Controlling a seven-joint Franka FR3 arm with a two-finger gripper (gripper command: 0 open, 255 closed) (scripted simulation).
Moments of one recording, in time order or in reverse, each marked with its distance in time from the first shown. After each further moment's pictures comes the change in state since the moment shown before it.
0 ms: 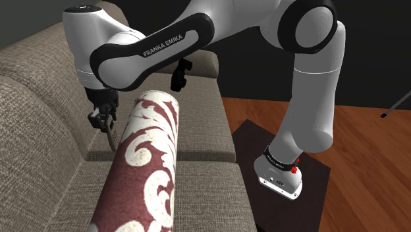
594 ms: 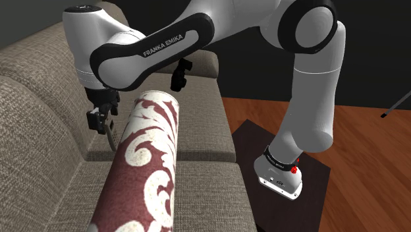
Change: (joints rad) arm 0.000 -0.001 0.000 0.000 0.000 0.000 0.000
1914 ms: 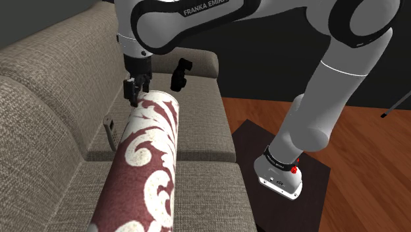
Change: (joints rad) arm -0.122 -0.333 -0.039 -0.250 0.152 -0.083 -0.085
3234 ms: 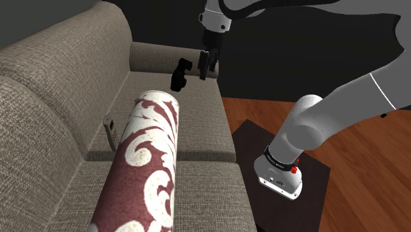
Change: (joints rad) arm -0.160 -0.583 -0.233 -0.404 0.078 -0.238 -0.139
